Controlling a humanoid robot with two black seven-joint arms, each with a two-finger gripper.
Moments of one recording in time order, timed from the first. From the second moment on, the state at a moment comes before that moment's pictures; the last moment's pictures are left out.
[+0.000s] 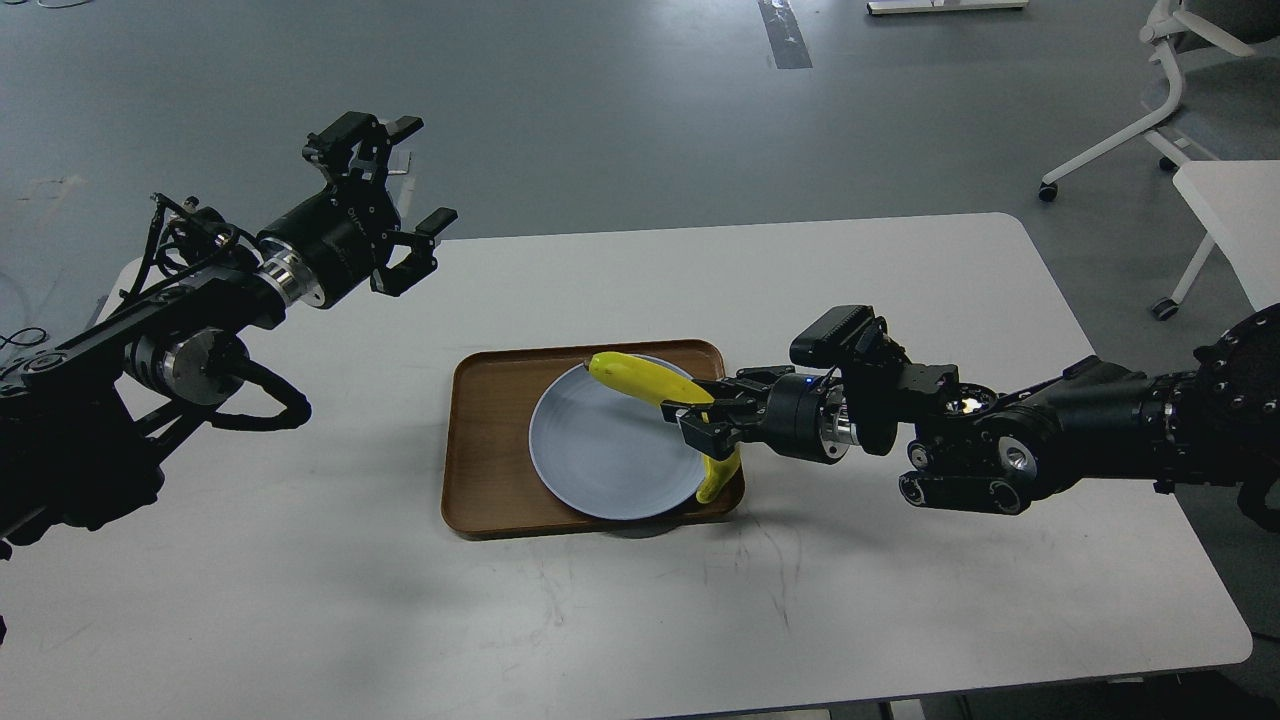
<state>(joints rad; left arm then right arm) -0.87 0.47 -0.44 -0.90 0.10 -0.30 -0.27 1.25 -0.21 -0.74 1.00 -0.94 -0.39 0.40</state>
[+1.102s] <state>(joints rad) -0.76 0.50 -0.53 -0.92 0.10 -0.31 -0.26 1.15 -0.43 -0.01 1.08 0.17 0.06 0.29</state>
